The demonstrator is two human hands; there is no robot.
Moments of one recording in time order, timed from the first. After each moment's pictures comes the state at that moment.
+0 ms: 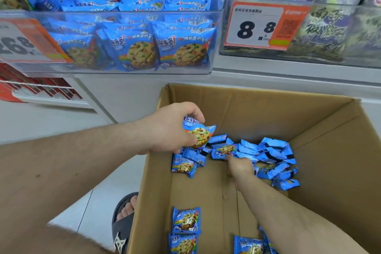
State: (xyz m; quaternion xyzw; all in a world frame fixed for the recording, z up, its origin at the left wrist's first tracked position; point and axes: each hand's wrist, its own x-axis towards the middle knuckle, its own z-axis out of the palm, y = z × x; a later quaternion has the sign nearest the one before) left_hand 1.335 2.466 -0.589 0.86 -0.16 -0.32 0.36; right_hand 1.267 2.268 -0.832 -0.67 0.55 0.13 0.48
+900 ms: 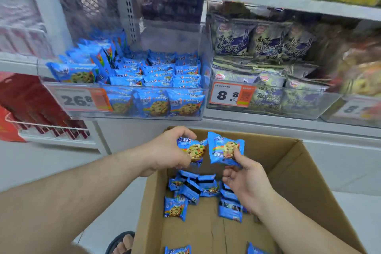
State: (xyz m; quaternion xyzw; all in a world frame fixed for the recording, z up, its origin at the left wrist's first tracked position) left_hand 1.309 2.486 -0.530 0.80 -0.14 -0.31 0.50; right_hand 1.227 2.290 -0.601 -0.45 0.29 0.00 0.84
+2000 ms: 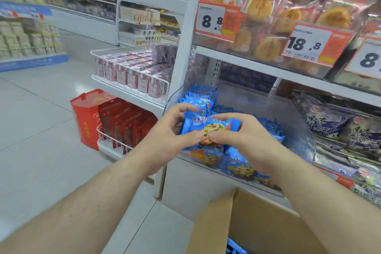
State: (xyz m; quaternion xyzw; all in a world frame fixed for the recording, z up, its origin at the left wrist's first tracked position) left_hand 1.348 2.654 -0.457 0.65 -0.17 0.03 0.74; right_hand 1.364 2.468 -0.414 -0.84 -0.13 0.03 0.53
